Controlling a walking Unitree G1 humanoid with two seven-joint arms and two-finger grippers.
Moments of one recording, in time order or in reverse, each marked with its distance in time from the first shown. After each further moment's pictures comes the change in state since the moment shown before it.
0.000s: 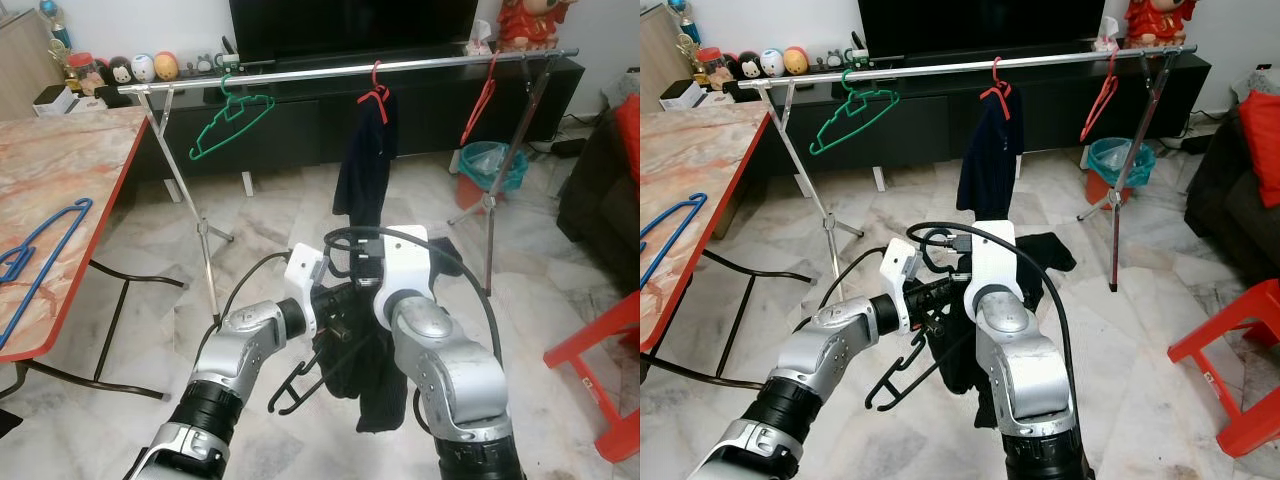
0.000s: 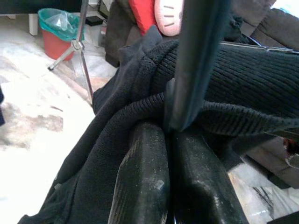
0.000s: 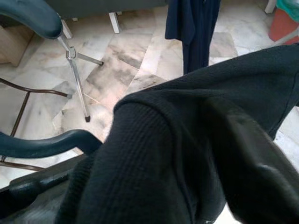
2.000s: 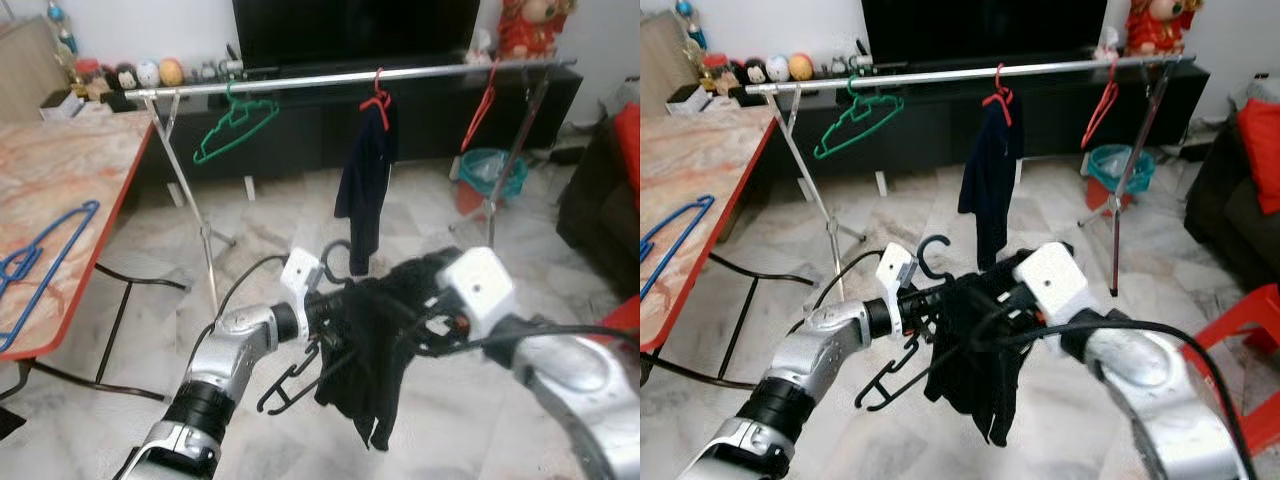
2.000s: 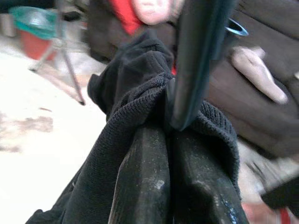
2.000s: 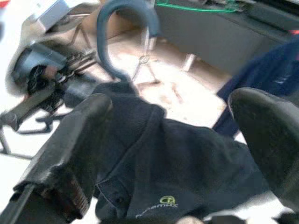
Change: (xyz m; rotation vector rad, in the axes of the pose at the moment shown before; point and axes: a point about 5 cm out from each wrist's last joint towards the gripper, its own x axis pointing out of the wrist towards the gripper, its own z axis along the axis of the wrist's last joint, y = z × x) left arm -0.011 0.000 -0.010 0.064 0.088 -0.139; right arm -0.062 -0.082 -0.009 -0.485 -0.216 0.535
